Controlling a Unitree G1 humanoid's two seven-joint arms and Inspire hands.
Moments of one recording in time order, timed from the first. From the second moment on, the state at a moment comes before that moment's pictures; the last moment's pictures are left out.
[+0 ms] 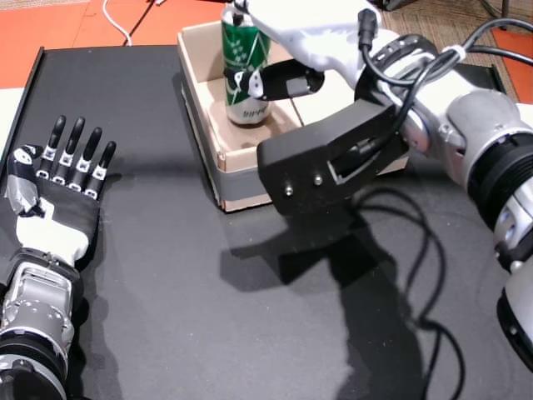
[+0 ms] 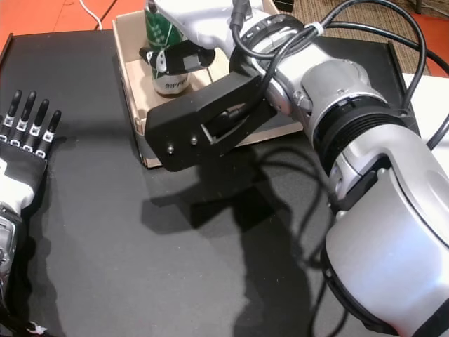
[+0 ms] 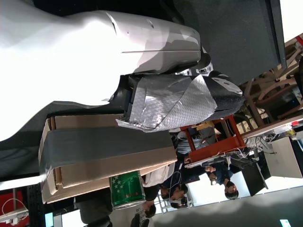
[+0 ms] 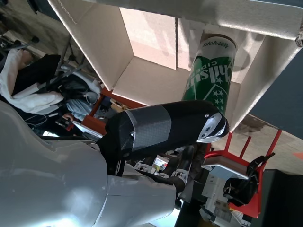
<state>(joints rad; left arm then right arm) -0.81 0.14 0.77 1.32 -0.62 -0.12 -0.37 -1.33 -0.18 0.73 1.41 -0.99 -0.34 -0.34</state>
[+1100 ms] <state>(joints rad) -0.81 0.16 0.76 1.32 -0.62 -0.12 -0.36 -1.32 -0.28 0.49 1.37 -0.83 -0.53 -1.12</state>
